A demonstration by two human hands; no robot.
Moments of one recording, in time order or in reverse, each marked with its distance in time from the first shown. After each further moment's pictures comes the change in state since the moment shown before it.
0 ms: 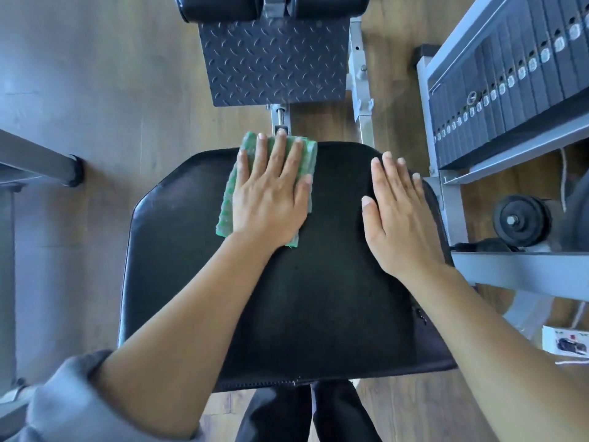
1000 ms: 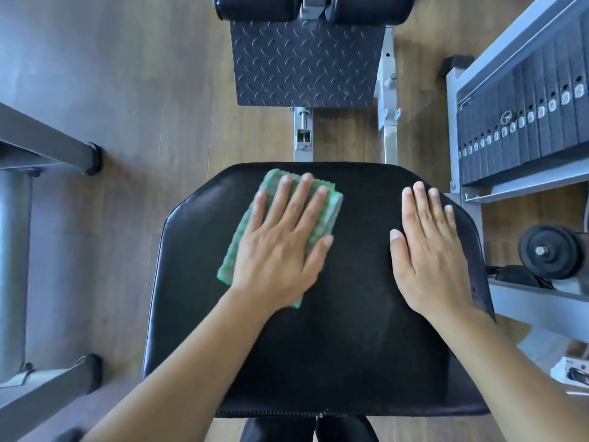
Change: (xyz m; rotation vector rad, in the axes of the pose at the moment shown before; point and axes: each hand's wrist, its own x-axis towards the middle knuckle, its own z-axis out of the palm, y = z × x) left_hand -0.047 -0.034 -0.007 0.009 -0.025 0.120; right_hand 0.001 -0.005 0.016 -0.071 0.036 -0.036
